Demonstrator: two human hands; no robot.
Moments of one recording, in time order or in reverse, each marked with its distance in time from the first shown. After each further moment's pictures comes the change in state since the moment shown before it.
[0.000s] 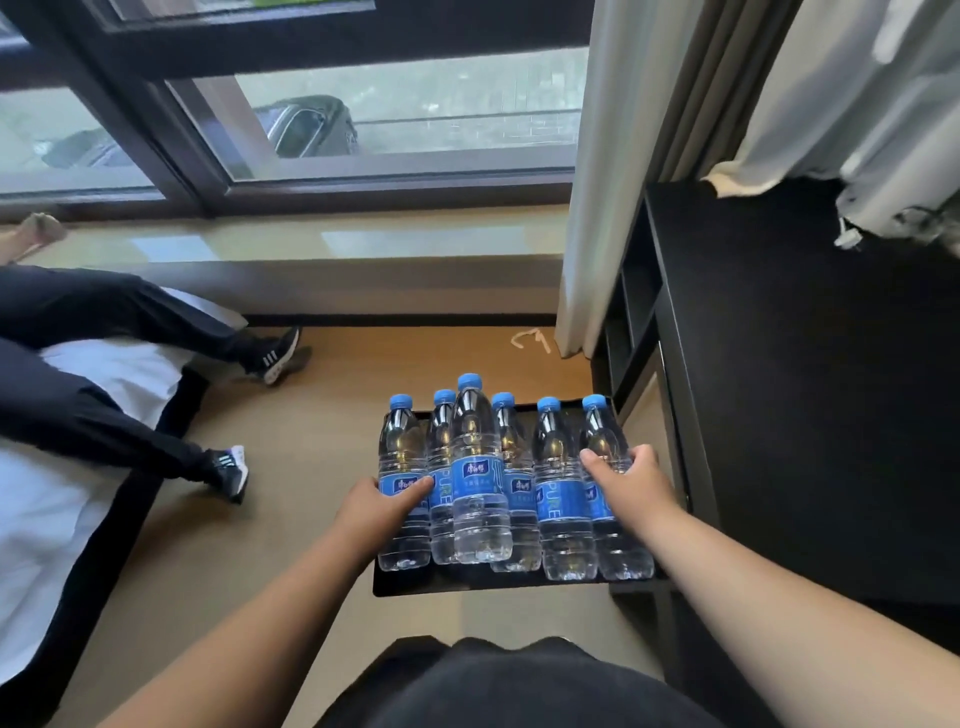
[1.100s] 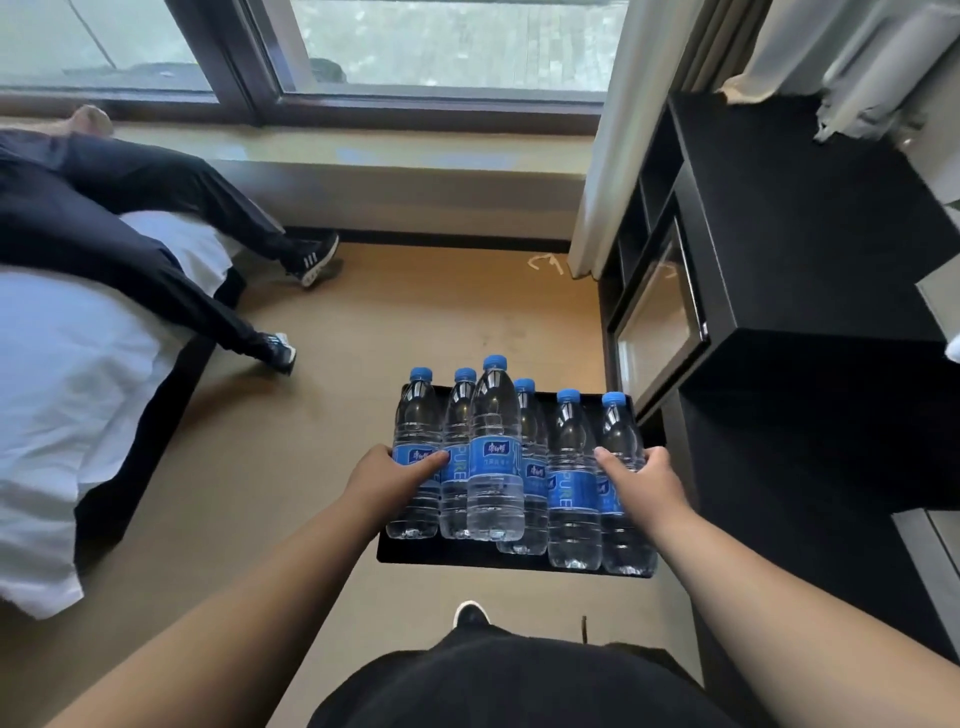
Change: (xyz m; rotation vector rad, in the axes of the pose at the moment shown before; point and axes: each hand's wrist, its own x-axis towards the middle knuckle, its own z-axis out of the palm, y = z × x) left_hand -0.253 -0.293 -0.093 0.002 -0.039 0.024; right_hand -0.357 0.188 0.126 -0.022 0.055 0.038
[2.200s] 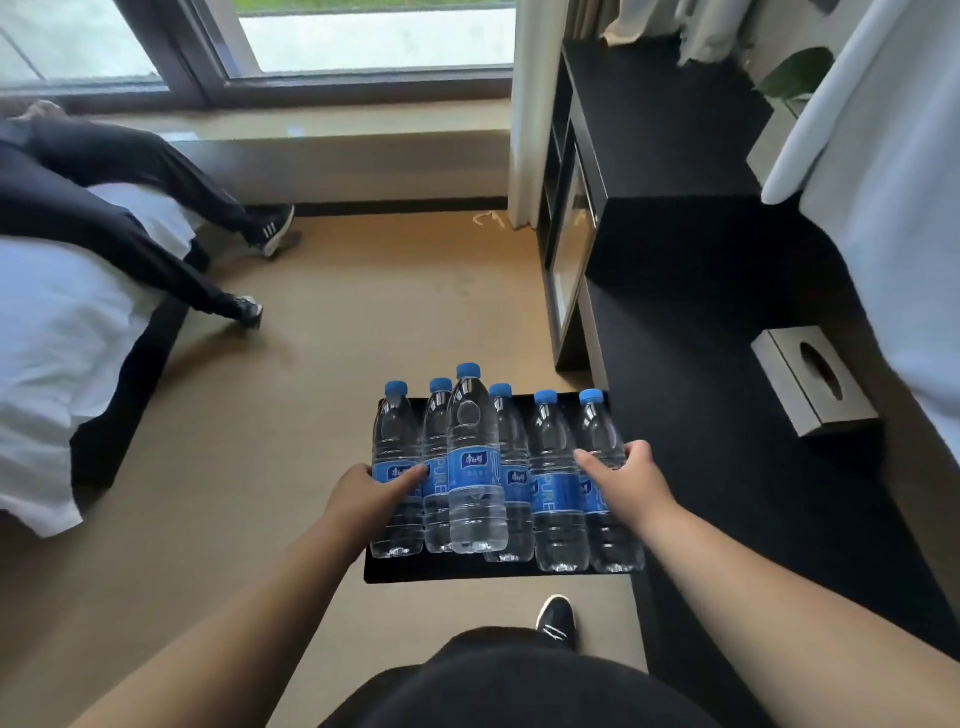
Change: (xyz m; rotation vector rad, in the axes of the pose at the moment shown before) left_hand -0.266 -0.186 0.102 0.015 -0.027 0.033; right_hand -0.238 0.253 -0.065 0.065 -0.026 0.003
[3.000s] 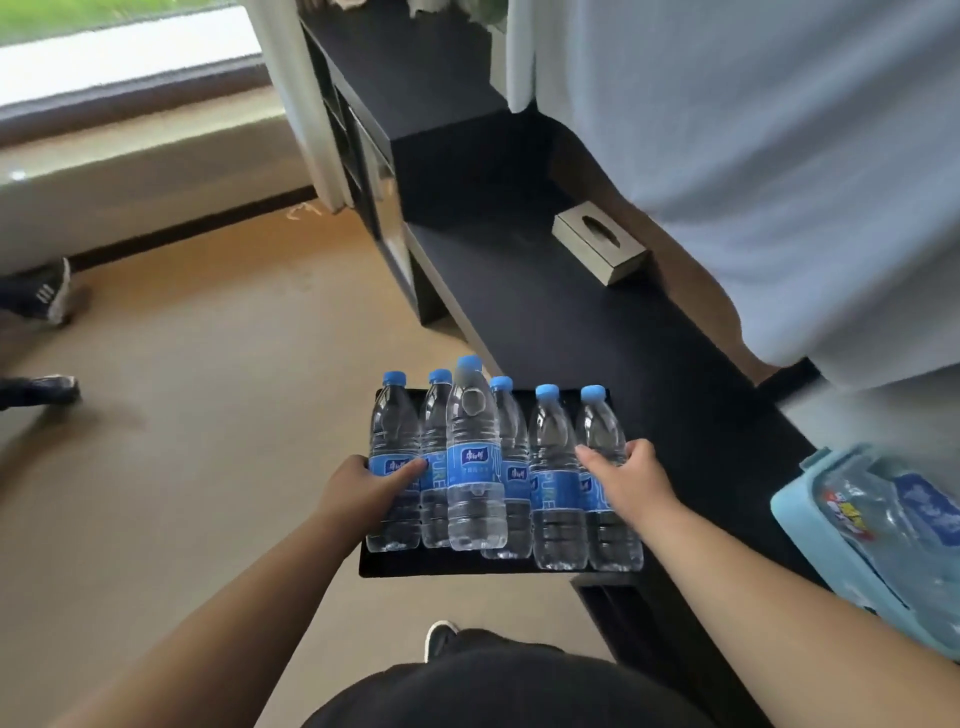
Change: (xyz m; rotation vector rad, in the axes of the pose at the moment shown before) left_hand -0.114 -0.040 0.071 0.343 -0.317 0.229; right_hand -0.216 0.184 -0.021 0.256 0.357 0.257
